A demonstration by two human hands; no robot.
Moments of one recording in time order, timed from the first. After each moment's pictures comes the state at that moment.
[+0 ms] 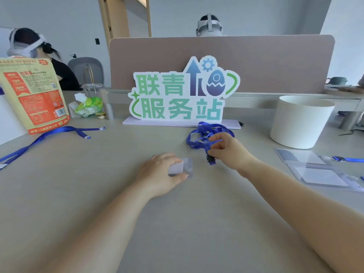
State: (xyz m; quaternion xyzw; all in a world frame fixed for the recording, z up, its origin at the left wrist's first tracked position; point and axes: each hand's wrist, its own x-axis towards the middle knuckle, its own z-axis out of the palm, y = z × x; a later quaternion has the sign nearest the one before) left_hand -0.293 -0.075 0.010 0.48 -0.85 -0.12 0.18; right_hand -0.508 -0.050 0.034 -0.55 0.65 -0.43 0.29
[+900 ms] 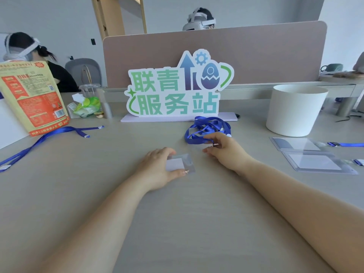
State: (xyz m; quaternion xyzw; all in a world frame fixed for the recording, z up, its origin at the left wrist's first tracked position) left_hand -0.294 -0.071 0.010 0.49 -0.84 -0.15 0.18; right_hand -0.508 -0.035 0.014 -0.58 0.63 -0.45 0.26
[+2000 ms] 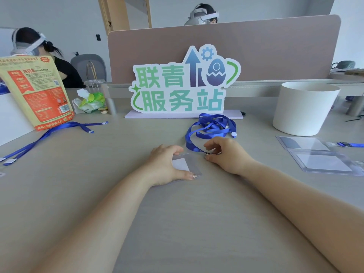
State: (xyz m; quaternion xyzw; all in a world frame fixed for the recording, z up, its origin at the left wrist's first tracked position) left_hand -0.297 -0.068 0.015 0.47 -0.83 -0.23 0.19; right_hand -0.503 -0.037 0.007 -0.65 0.67 -0.33 0.16
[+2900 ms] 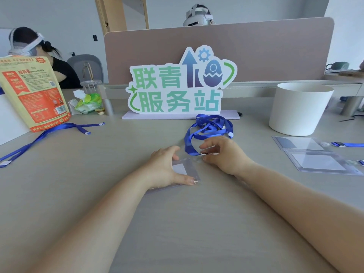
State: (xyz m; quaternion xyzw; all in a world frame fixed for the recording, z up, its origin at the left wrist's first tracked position) left_hand -0.300 -0.060 0.019 0.47 -0.83 -0.26 0.16; right_hand -0.497 -0.027 0.012 -0.62 0.63 -0.41 0.21
